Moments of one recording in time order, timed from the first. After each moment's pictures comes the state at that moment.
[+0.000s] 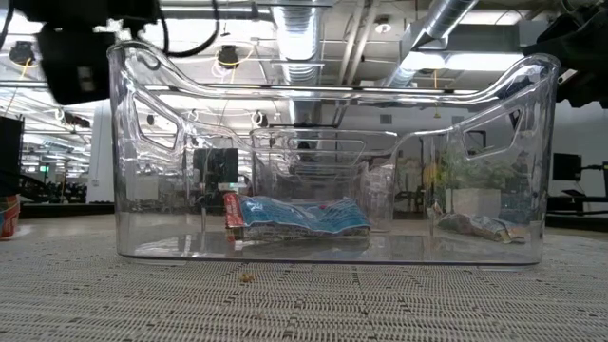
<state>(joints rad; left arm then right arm) -0.46 1.11 0.66 -0.21 0.02 -1.01 0.18 0.04 0.01 0.01 0.00 0.28</state>
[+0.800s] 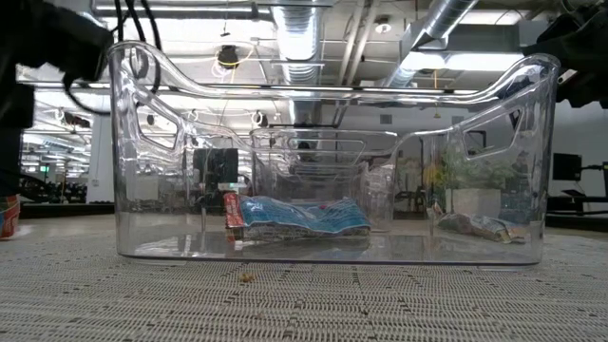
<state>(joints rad) -0.55 1.14 0.65 -0.51 0.10 -1.32 0.18 0.04 0.01 0.01 0.00 0.28</state>
